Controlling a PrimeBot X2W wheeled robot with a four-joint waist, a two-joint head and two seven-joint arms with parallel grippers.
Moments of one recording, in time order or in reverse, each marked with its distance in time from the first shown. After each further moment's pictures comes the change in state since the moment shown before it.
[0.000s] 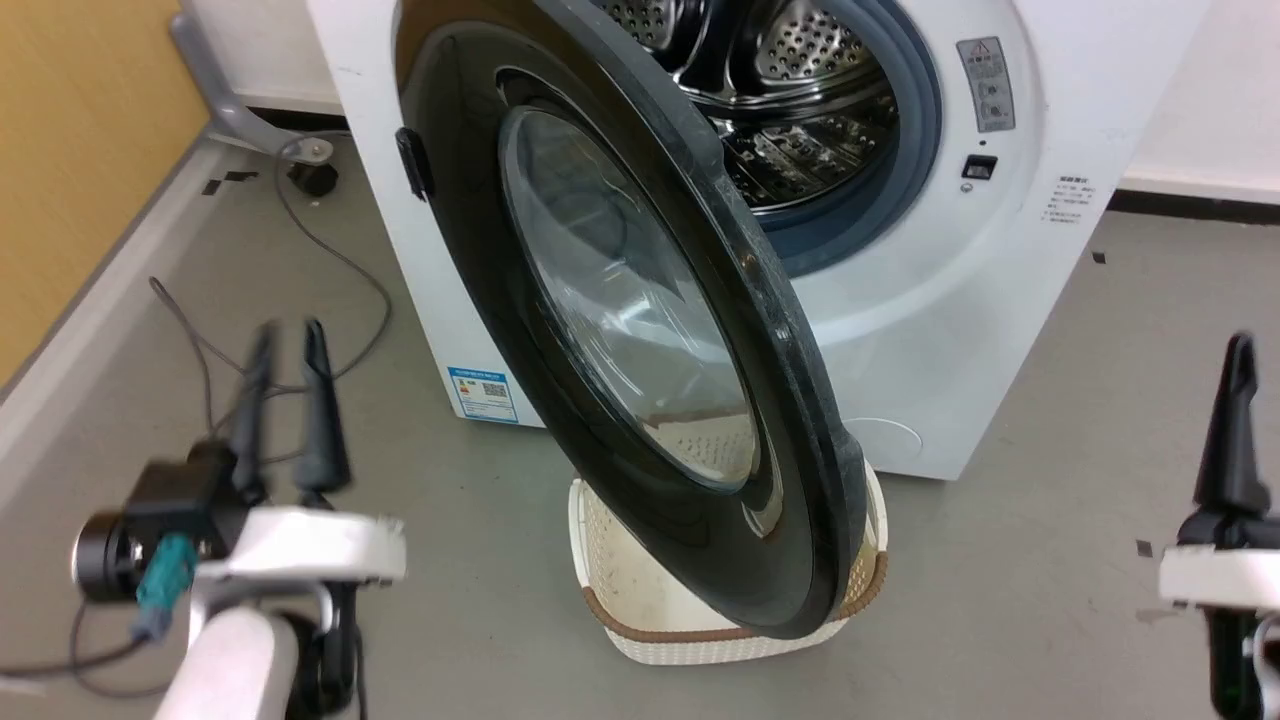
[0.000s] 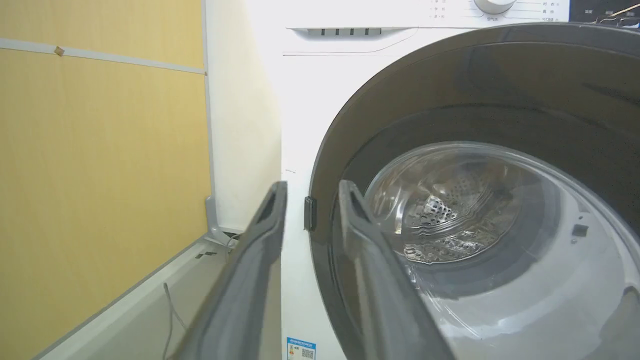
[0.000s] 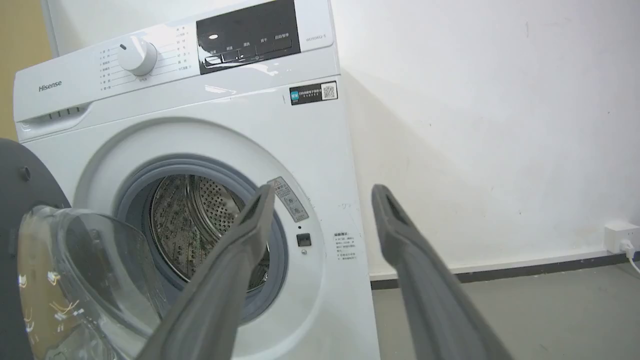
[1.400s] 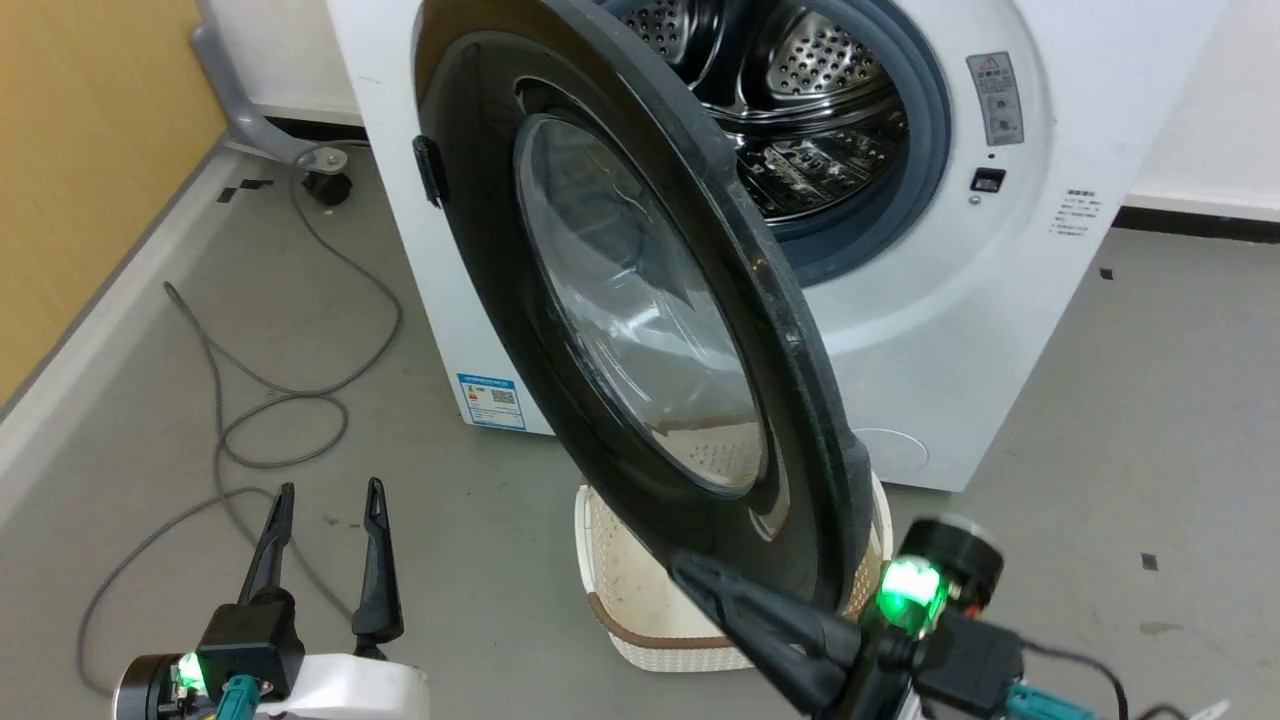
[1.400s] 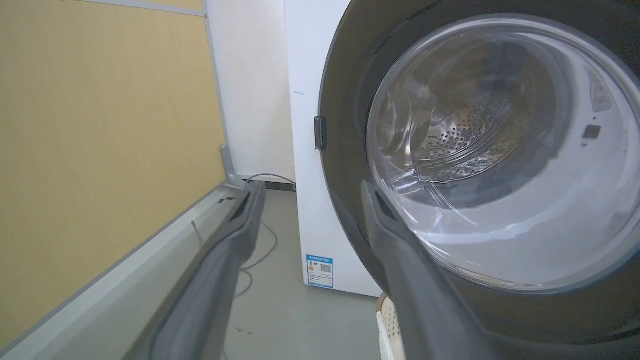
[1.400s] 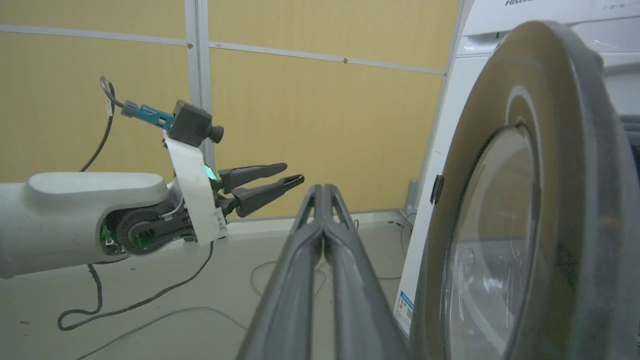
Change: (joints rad) left arm 0.258 -0.194 0.181 0.000 0.285 -0.141 0.000; right arm -0.144 -0.335 1.025 -0.145 0.166 0.000 0.000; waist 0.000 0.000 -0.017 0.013
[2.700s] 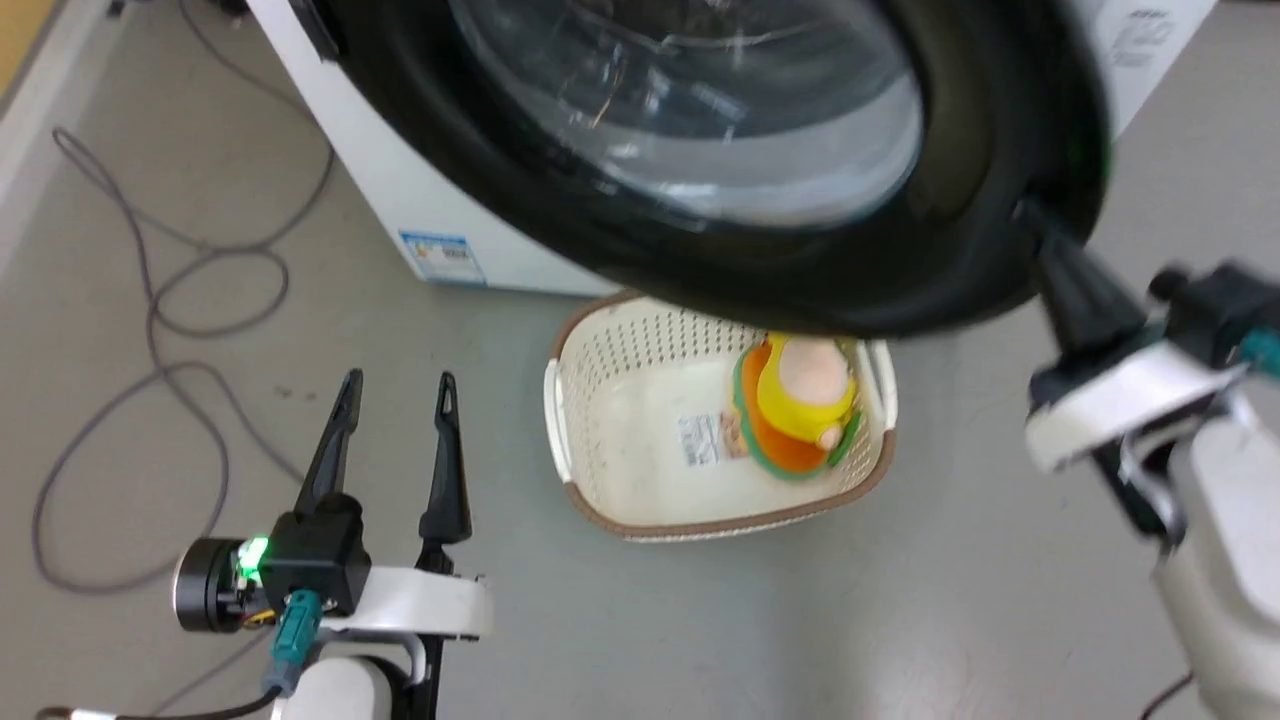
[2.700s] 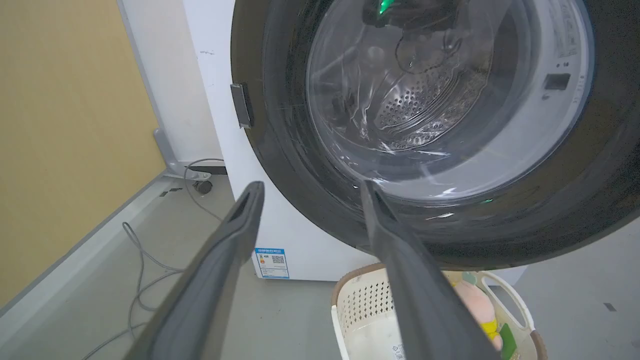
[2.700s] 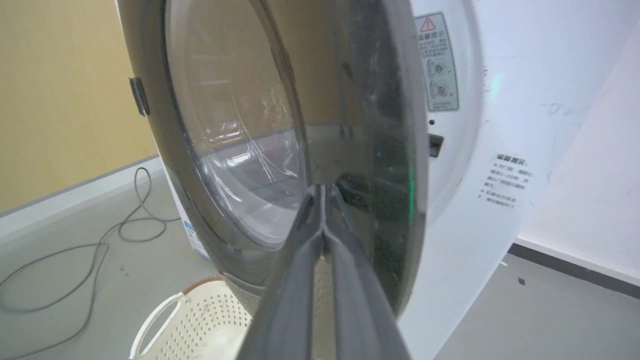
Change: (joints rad) left arm -0.145 -0.045 -0.076 -0.017 0.050 -0.008 0.000; right arm -0.267 0.073 -0.526 0.554 -0.123 0.002 0.000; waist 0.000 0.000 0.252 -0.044
